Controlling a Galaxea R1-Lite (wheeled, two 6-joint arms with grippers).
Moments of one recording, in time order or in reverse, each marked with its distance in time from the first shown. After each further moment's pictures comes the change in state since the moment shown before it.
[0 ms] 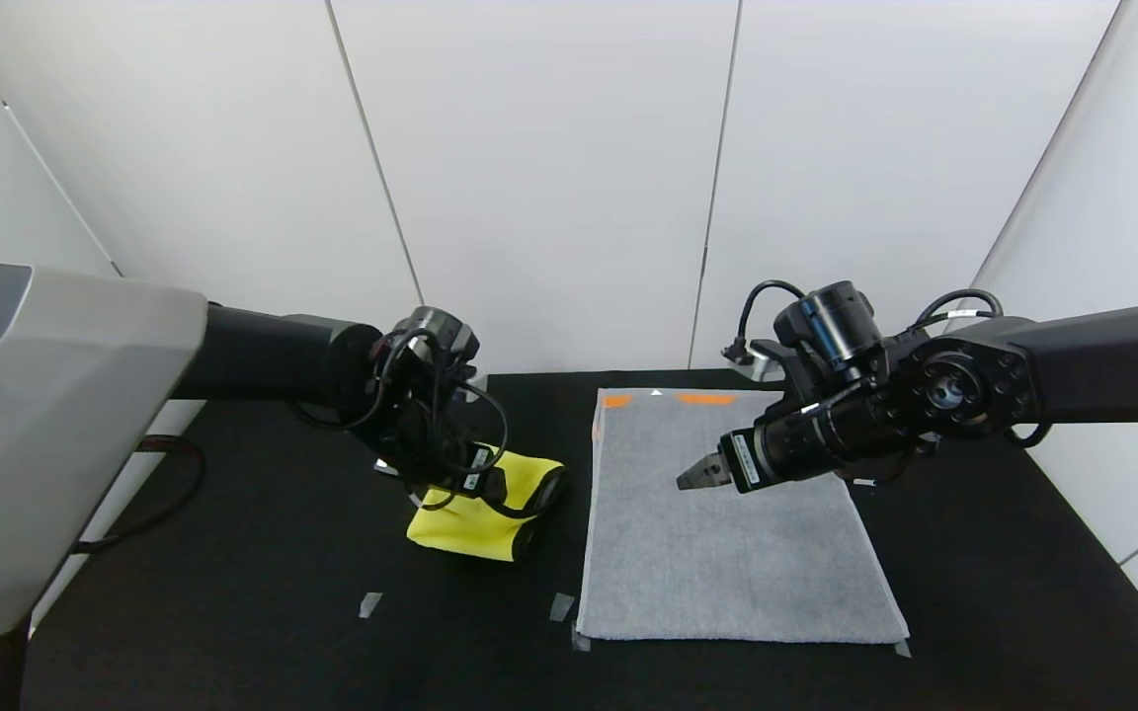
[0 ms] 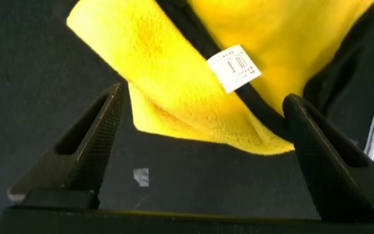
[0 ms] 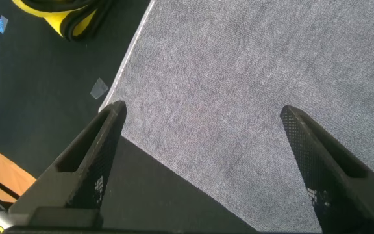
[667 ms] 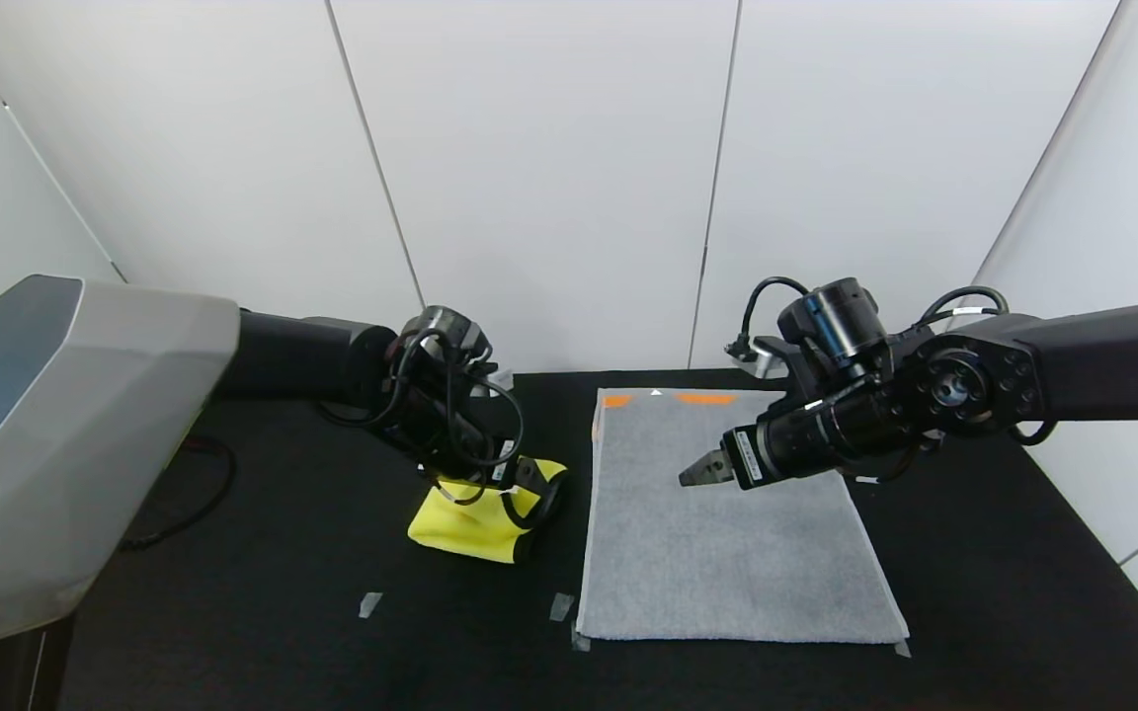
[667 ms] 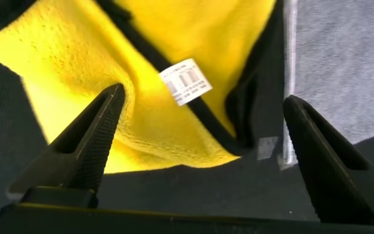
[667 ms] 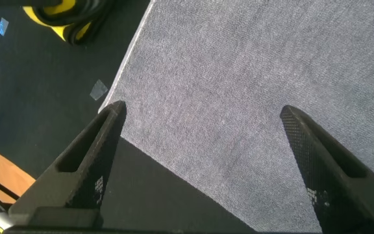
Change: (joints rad) left arm 0.002 0.057 -0.073 -0.010 -0.293 -0.014; right arm -0.005 -0.004 -0.001 0.000 0.000 0.000
